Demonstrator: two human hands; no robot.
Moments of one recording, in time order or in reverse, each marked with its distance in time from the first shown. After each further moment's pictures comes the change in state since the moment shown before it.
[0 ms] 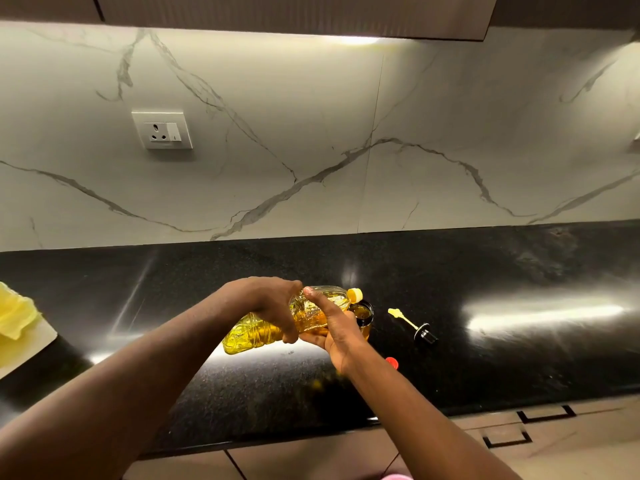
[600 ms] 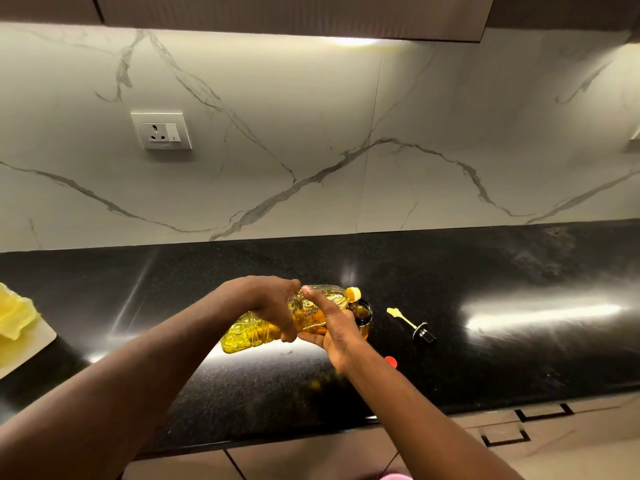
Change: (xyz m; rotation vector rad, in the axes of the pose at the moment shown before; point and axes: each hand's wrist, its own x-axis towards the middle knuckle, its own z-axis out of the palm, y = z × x) left_hand -0.002 0.000 -0.001 -0.009 0.001 0.004; right_hand -0.001 -0.001 0.001 -0.005 -0.004 0.005
